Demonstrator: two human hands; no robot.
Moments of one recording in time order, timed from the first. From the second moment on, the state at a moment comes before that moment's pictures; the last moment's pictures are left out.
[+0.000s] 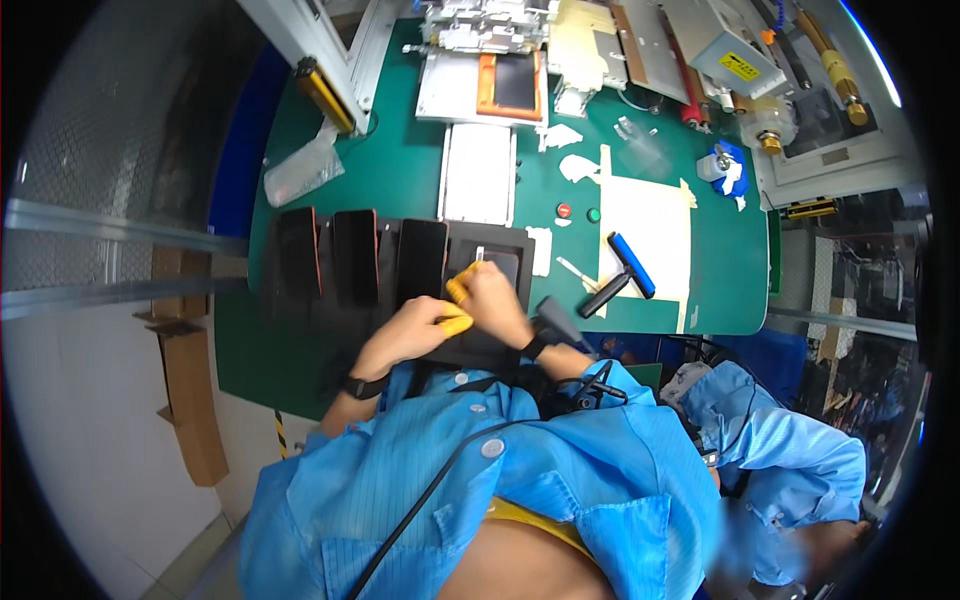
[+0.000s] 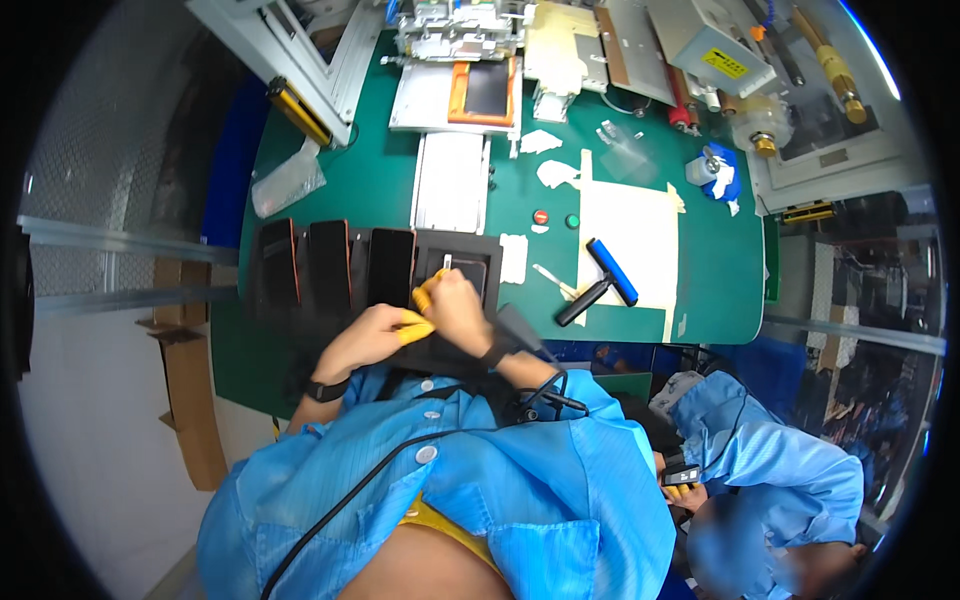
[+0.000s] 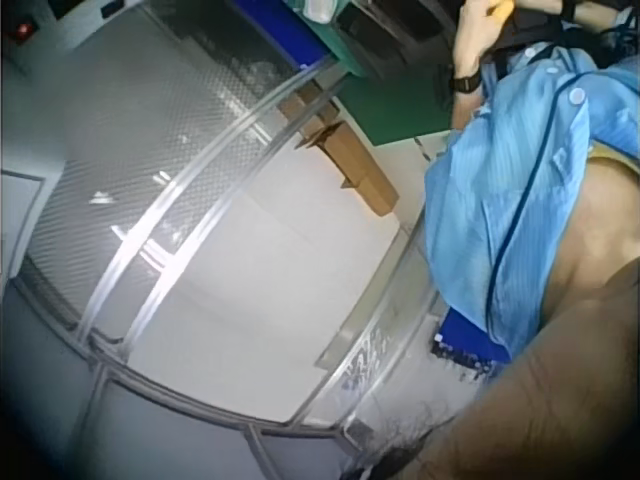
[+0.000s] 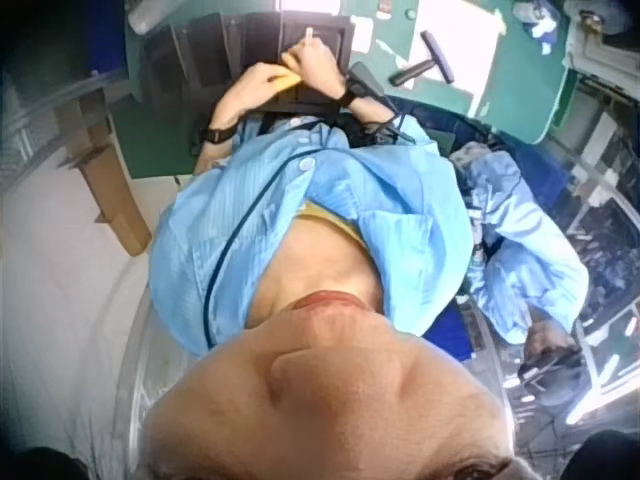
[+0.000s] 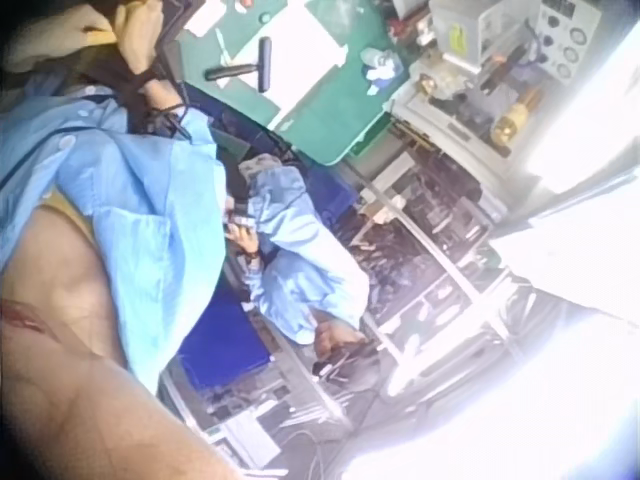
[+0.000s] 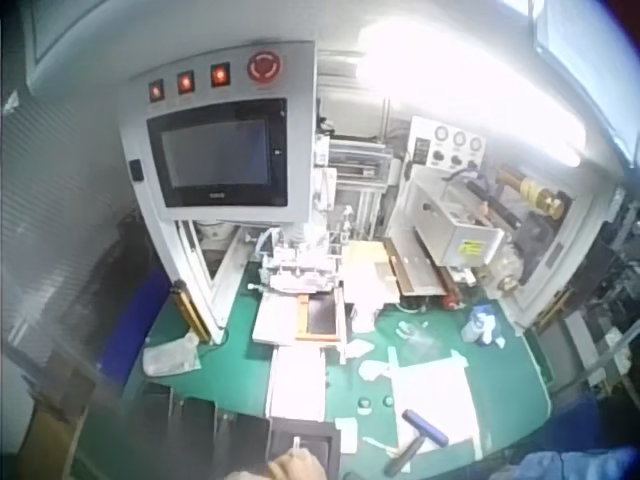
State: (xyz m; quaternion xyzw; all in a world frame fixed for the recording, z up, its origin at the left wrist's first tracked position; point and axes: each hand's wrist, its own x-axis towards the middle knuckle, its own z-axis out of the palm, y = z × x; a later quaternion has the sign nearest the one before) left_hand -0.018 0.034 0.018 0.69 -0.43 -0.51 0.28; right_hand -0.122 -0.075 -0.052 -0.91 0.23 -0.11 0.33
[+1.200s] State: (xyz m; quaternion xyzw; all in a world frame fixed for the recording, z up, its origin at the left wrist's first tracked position) left_hand 0.028 -0.086 0.013 0.56 -0.09 -0.43 0.70; right_hand -0.061 -0.234 -0.051 -0.66 0.51 -0.32 0.45
